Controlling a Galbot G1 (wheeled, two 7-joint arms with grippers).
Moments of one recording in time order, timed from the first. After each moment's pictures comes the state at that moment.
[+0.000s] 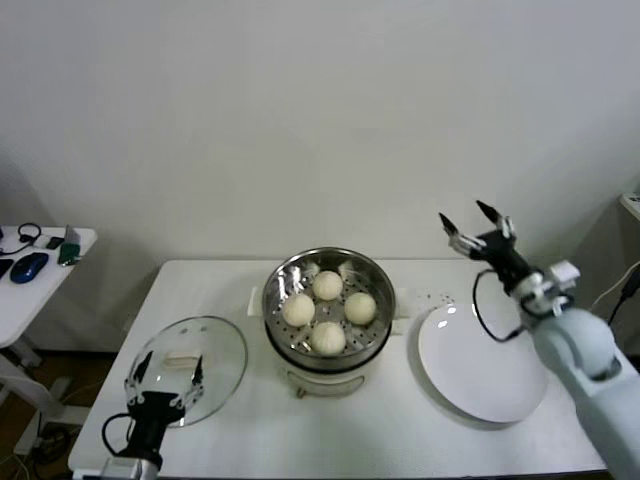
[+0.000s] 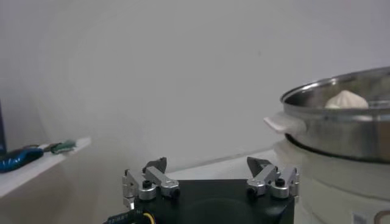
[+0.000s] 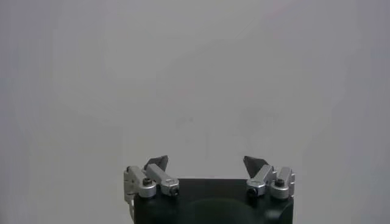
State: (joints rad) left arm 1.76 -1.37 -0.66 -2.10 0.02 -0.02 -0.05; right arm -1.17 0.83 0.50 1.84 0.68 0.05 -0.07
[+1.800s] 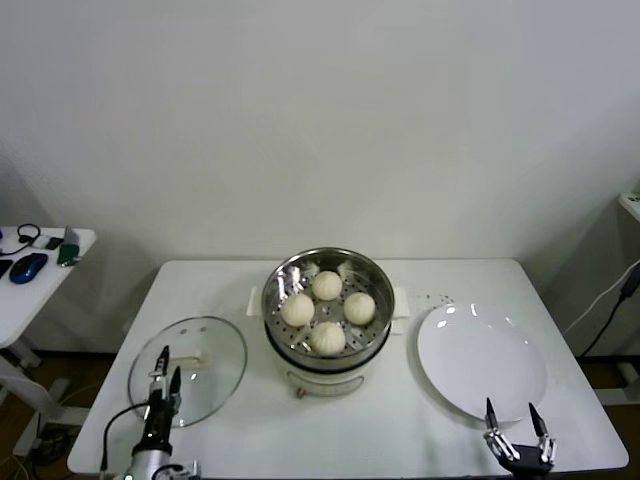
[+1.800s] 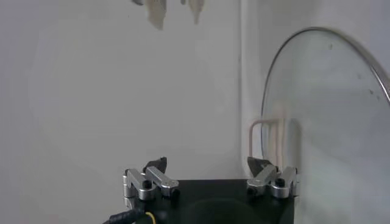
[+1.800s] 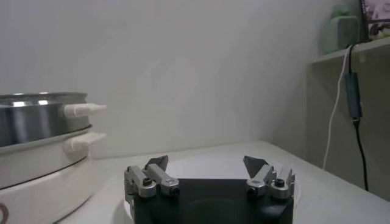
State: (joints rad) left arm 1.51 -1.31 -0.57 -1.61 1.30 0.12 -0.41; right arm -1.79 1.27 0.62 1.72 0.47 0.54 -0.02
